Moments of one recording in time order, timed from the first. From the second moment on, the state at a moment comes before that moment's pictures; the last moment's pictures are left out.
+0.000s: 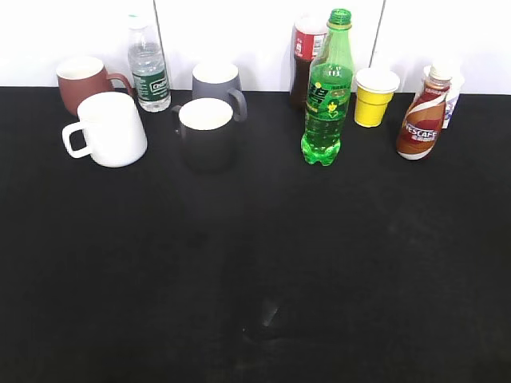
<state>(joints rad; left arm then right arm) 0.00 -0.01 -0.53 0.00 1.05 -0.05 0.05 -0.01 -0.50 -0.05 1.06 0.04</state>
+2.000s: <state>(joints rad) -0.01 2.31 -1.09 0.04 -0.87 -0.01 0.05 -0.01 -0.50 -0.05 1.06 0.04</state>
